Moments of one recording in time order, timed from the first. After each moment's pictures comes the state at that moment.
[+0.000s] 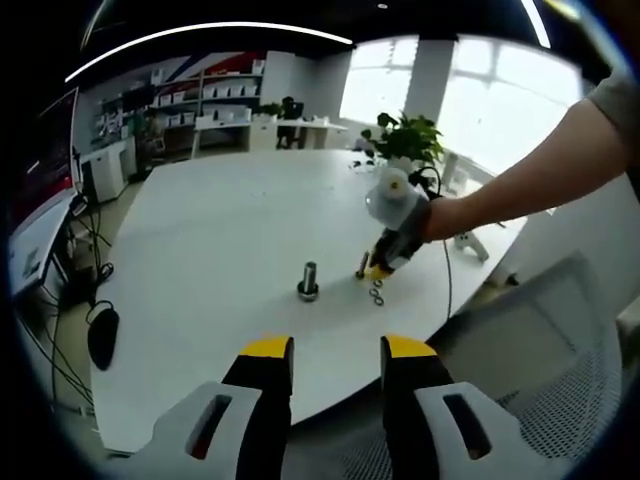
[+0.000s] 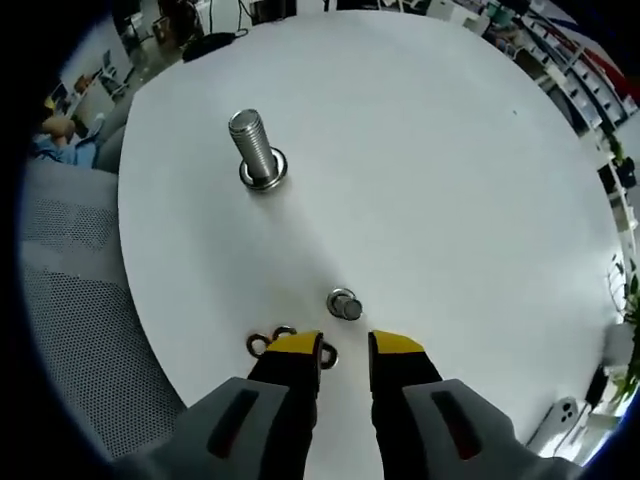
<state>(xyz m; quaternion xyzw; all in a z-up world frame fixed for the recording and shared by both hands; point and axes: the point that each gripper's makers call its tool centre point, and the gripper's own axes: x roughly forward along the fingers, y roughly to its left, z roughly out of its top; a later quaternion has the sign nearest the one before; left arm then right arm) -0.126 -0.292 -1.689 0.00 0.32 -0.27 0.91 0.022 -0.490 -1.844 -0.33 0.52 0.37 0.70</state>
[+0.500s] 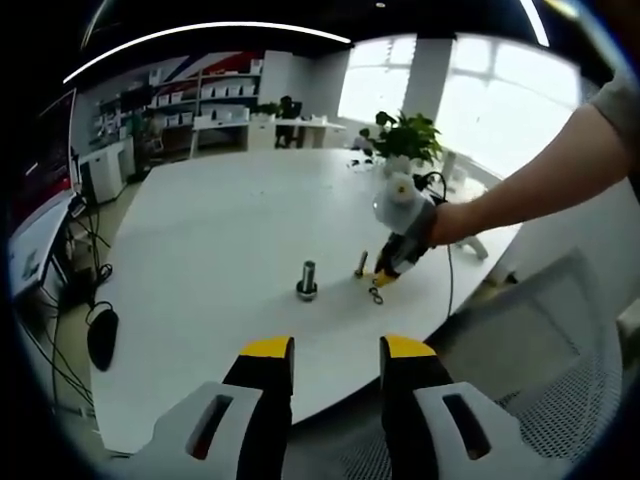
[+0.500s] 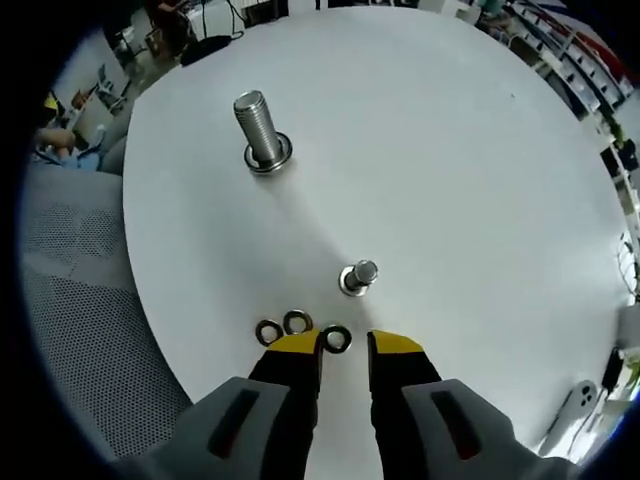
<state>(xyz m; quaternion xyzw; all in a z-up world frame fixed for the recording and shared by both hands) -0.126 -0.293 -1.689 0.00 0.32 -0.28 0.91 0.008 -0.493 -1.850 -0.31 0.53 0.37 0.70</state>
